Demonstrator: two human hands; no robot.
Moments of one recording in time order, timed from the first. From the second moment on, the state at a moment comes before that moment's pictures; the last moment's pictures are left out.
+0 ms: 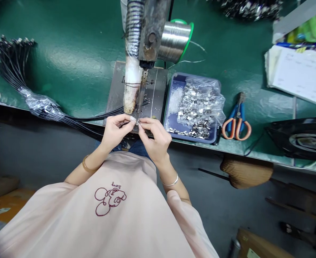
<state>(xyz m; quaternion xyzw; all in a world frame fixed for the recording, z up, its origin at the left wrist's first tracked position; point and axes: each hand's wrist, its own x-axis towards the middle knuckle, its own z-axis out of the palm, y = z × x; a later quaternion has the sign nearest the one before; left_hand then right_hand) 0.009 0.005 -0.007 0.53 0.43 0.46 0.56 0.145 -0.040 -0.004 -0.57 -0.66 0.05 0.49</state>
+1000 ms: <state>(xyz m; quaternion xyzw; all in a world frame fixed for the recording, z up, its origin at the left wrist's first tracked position) -0.016 -0.034 -0.041 0.55 0.42 0.39 0.60 0.254 -0.050 0.034 -0.69 -0.64 0.17 0.30</state>
